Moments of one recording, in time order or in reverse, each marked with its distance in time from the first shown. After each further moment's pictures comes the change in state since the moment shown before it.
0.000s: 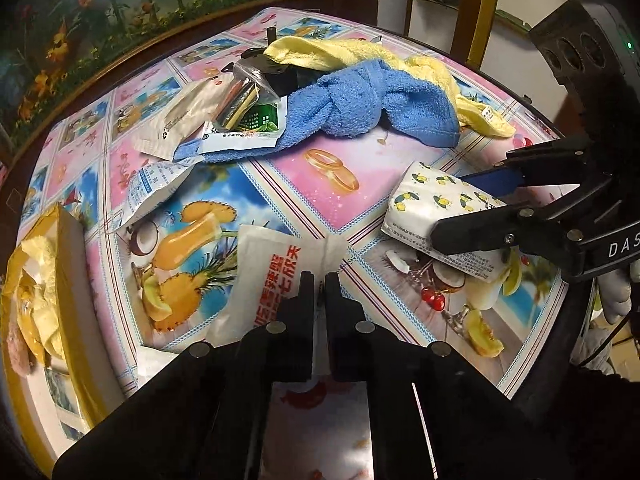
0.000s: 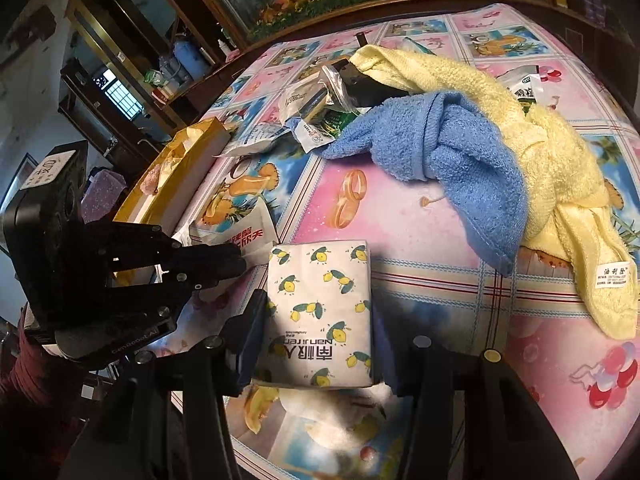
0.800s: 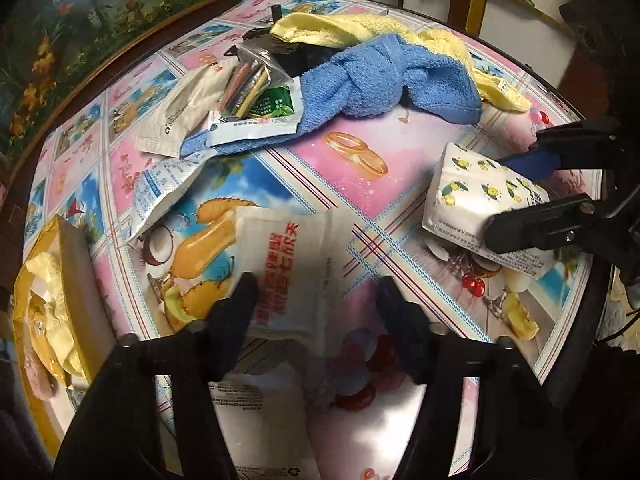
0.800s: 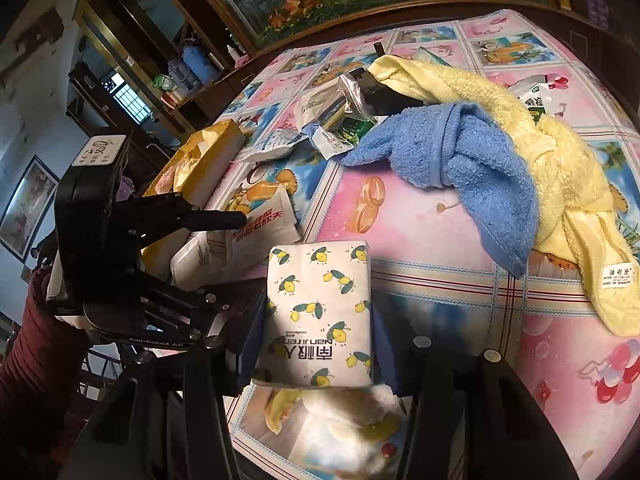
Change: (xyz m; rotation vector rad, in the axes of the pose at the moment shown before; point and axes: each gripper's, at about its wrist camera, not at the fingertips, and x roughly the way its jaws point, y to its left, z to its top) left arm 0.011 0.018 0.012 0.082 0.093 0.042; right arm -0.003 0.006 0.000 0.001 -0.011 0.041
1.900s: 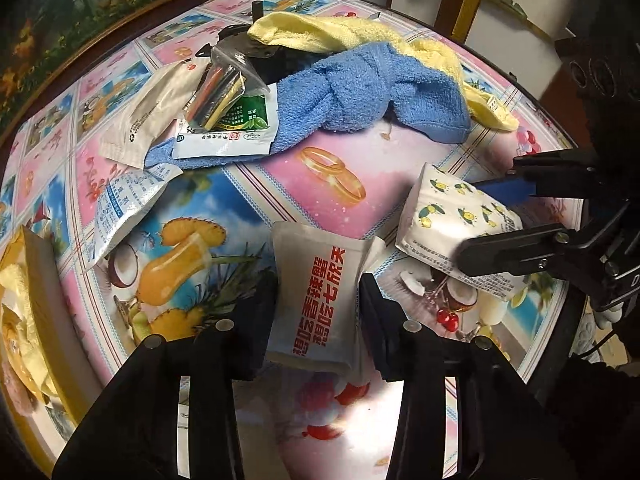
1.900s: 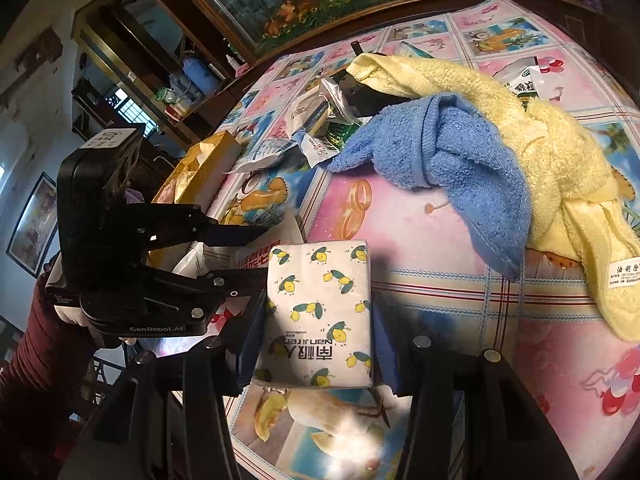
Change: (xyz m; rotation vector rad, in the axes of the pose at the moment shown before) left arm 0.026 0.000 0.025 -0.034 0.030 -0.159; right arm -0.004 -0.018 -0.002 0.037 -0.028 0.044
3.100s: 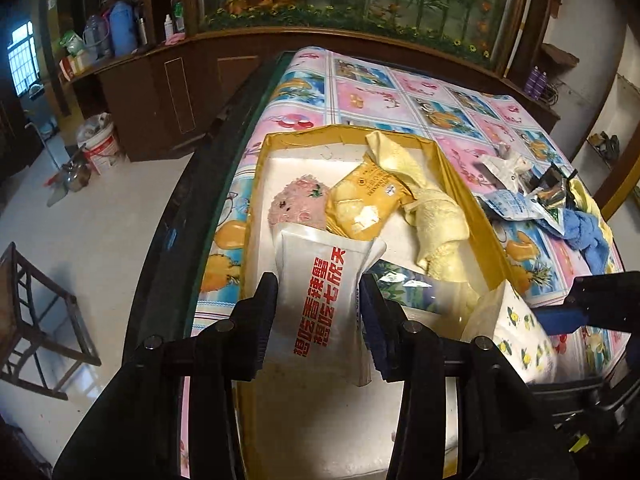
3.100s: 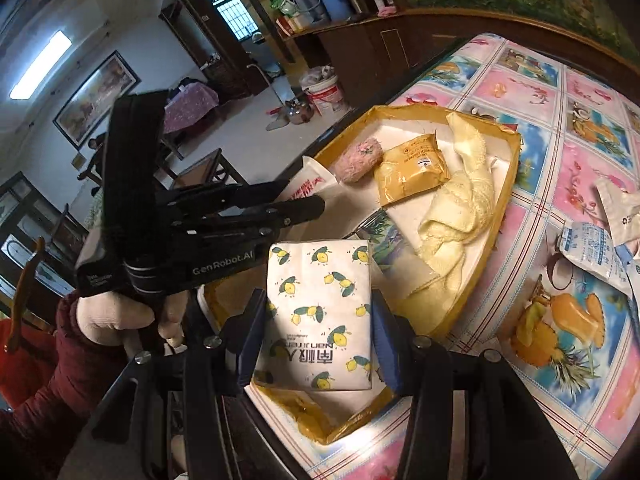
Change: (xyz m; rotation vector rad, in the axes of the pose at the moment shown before) left arm -0.137 0.191 -0.184 -0.666 -0.265 0.363; right arm 0.154 0.254 0.048 -0.405 0.221 0.141
